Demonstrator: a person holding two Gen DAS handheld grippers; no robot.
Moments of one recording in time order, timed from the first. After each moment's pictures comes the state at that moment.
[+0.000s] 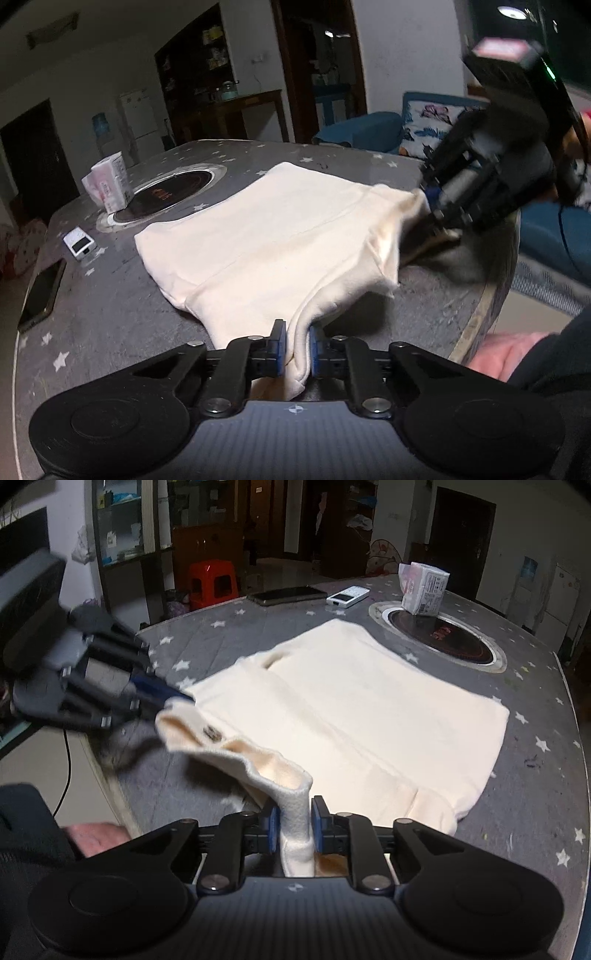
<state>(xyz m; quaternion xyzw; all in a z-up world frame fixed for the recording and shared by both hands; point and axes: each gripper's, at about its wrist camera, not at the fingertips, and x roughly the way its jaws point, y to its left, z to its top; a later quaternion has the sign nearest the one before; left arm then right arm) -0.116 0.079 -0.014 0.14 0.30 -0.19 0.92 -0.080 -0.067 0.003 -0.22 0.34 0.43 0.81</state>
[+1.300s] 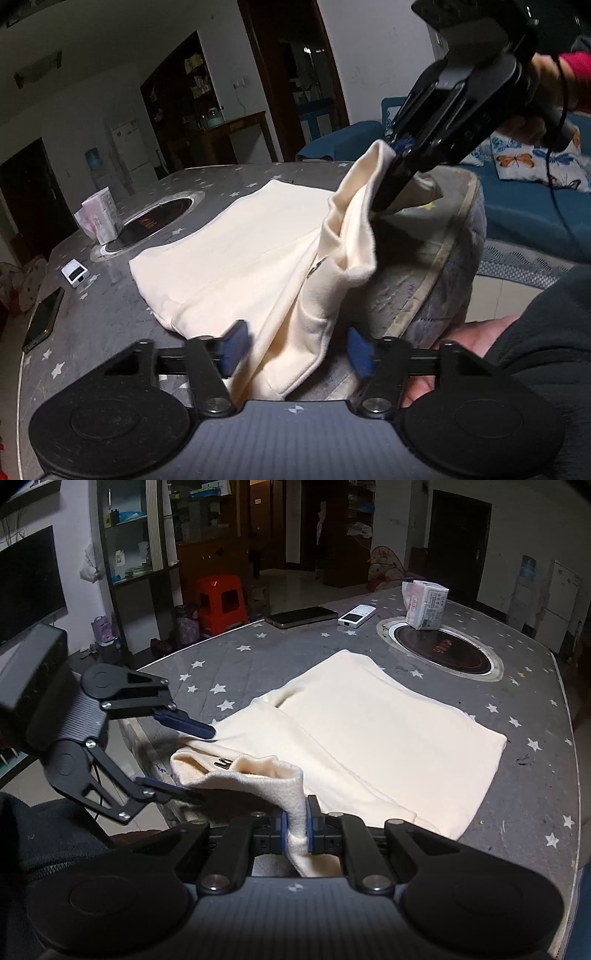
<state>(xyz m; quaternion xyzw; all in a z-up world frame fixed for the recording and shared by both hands) -0.161 0.042 -0.025 0.19 0.26 -0.20 0.92 -0.116 -0.081 0.047 -0.19 0.34 0.44 0.81</state>
